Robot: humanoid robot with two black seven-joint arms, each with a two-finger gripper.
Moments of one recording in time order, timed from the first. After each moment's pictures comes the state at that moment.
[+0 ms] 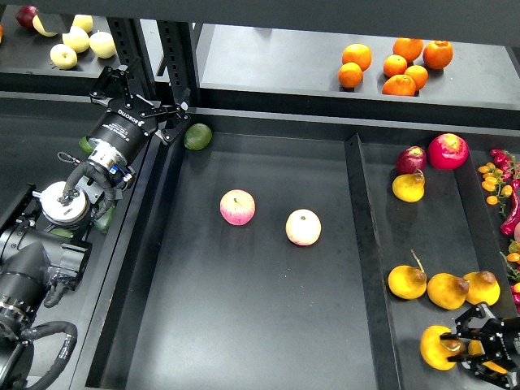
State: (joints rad) left arm -0.59 0.00 -1.51 -0.74 0.07 -0.49 0.28; right arm 0.41 -0.76 0.36 0.91 -0.11 0.58 -0.49
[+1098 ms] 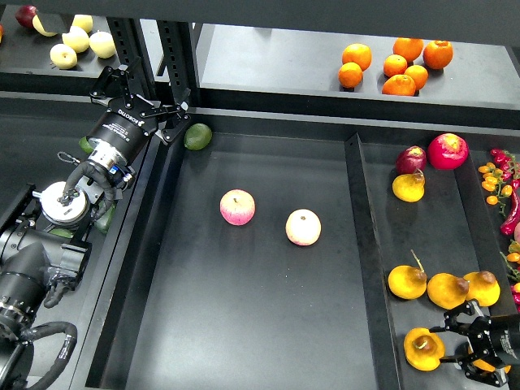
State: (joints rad) left arm -0.59 0.00 -1.51 -0.74 0.07 -0.49 0.28; right arm 0.42 -0.78 0.41 0.95 -0.14 0.58 -0.49
